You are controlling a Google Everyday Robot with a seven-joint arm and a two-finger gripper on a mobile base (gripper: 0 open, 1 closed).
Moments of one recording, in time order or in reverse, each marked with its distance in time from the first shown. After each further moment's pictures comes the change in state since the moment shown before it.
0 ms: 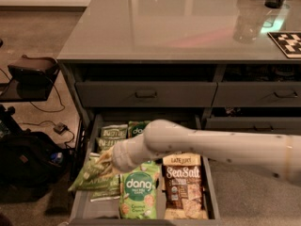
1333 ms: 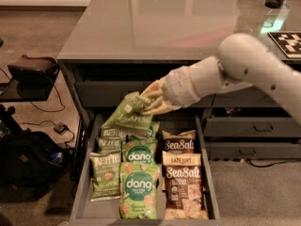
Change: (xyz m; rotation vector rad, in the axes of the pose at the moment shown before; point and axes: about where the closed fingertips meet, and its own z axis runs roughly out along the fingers) arm -0.043 -0.102 -0.259 0.121 -0.011 0.046
